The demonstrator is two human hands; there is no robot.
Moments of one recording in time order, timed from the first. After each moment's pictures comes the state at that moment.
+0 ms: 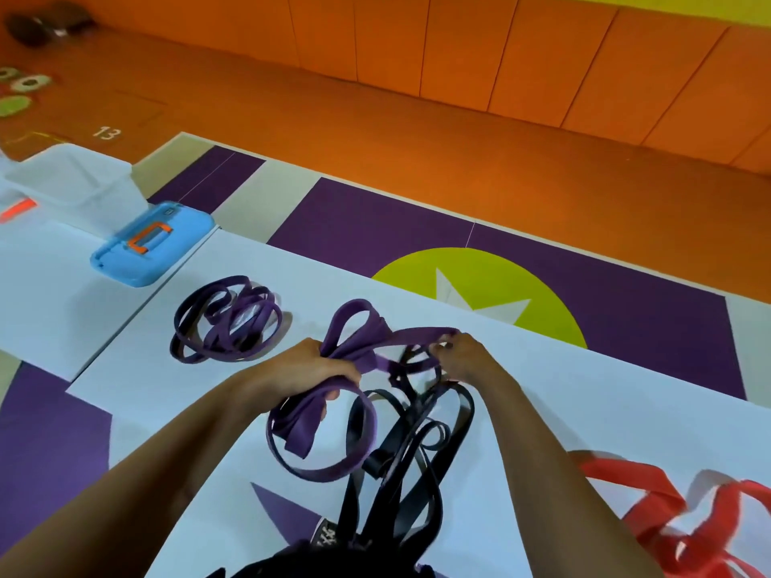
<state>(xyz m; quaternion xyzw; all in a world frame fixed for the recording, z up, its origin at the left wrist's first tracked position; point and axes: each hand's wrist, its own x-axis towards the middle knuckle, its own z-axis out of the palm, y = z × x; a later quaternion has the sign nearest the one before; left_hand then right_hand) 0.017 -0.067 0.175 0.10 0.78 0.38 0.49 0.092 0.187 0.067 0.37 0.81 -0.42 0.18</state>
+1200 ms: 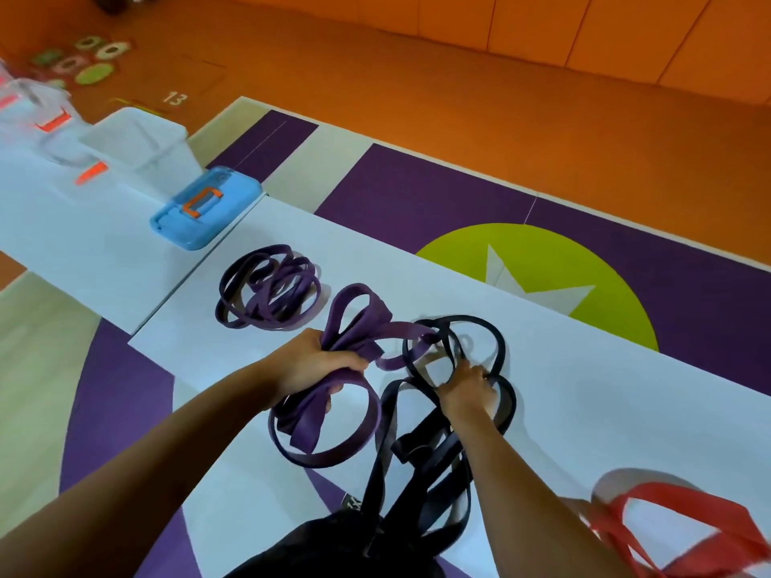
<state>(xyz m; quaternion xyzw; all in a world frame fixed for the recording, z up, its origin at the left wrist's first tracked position) 0.013 -0.091 0.149 0.04 0.78 0.43 0.45 0.102 0.129 -0.060 0.37 0.88 -0.21 0.23</state>
